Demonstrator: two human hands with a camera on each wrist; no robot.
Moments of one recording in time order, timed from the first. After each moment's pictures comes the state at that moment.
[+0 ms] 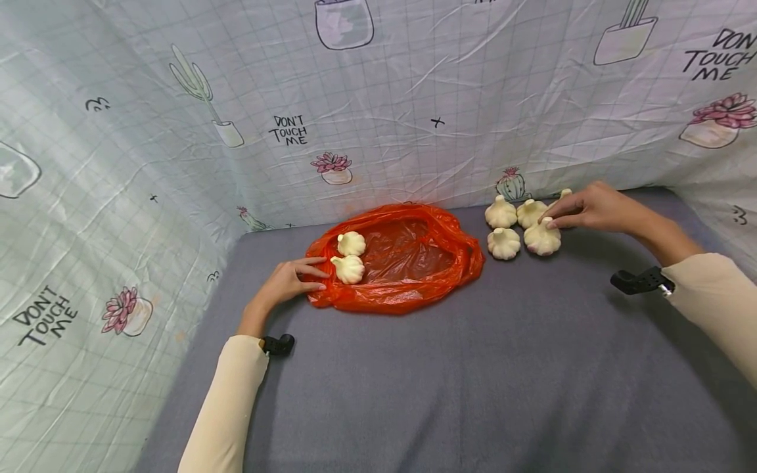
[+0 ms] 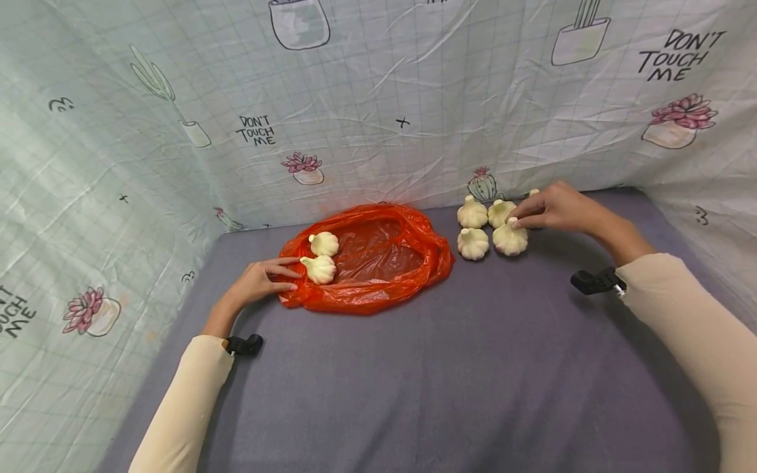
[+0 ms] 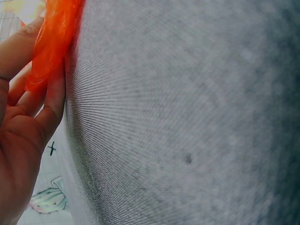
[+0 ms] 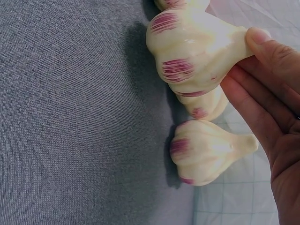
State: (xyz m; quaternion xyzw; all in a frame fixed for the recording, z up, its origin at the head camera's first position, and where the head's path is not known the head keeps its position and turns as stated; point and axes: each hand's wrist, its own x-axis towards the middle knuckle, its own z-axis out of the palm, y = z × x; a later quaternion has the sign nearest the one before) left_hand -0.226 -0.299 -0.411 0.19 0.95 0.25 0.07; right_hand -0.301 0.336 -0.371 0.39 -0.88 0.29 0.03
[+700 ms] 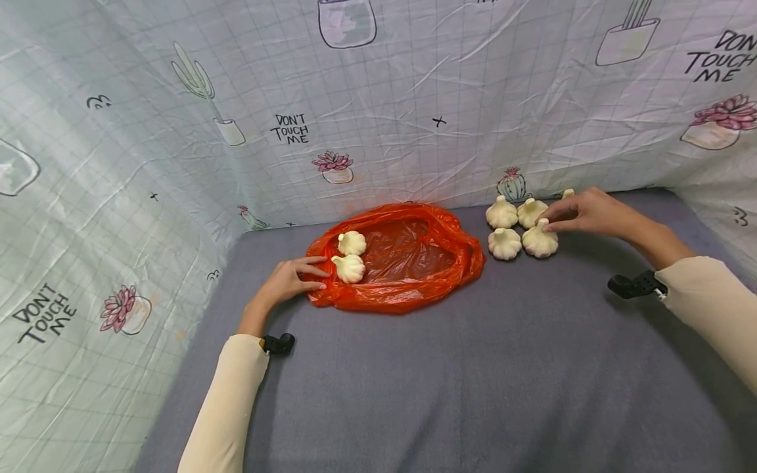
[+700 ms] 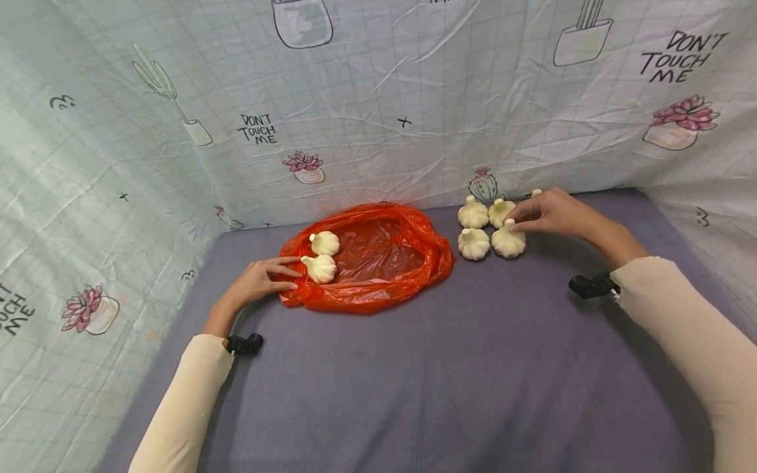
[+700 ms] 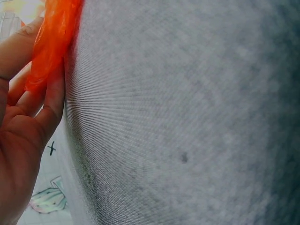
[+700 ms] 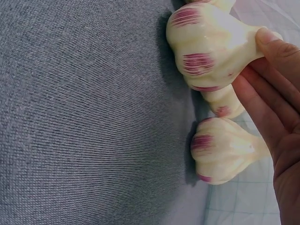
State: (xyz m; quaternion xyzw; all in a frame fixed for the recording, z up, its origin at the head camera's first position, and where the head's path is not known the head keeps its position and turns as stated) left_hand -0.226 -0.299 -0.411 0.19 0.95 0.26 0.08; right_hand -0.303 0.331 -0.382 0.35 -0.90 0.28 -0.01
